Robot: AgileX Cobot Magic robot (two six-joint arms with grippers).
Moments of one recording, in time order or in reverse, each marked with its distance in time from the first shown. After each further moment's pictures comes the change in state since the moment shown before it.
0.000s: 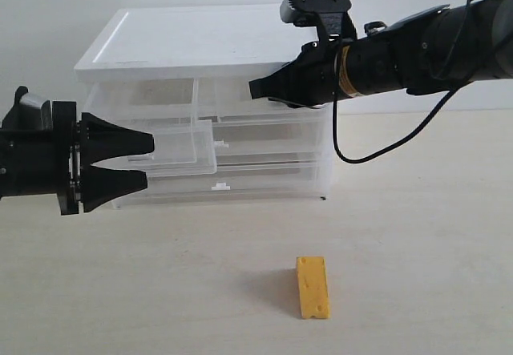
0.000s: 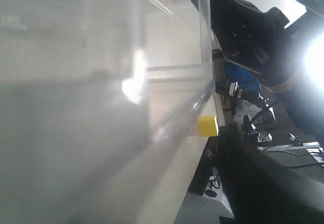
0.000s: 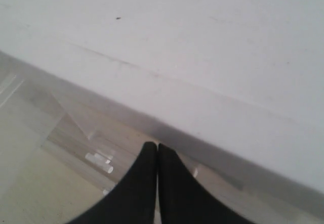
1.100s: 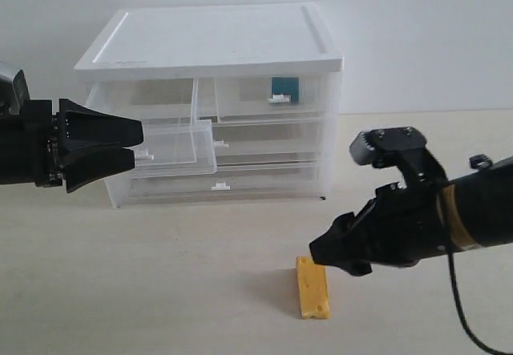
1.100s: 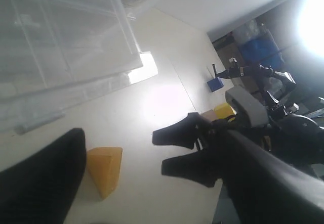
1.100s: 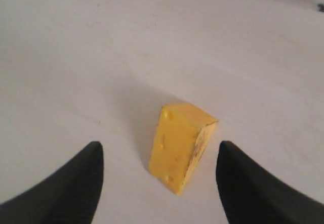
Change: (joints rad) left arm 0.012 -0.153 0.058 0.011 -0.004 0.218; right arm -0.033 -0.331 0.688 0.028 -0.153 -0.075
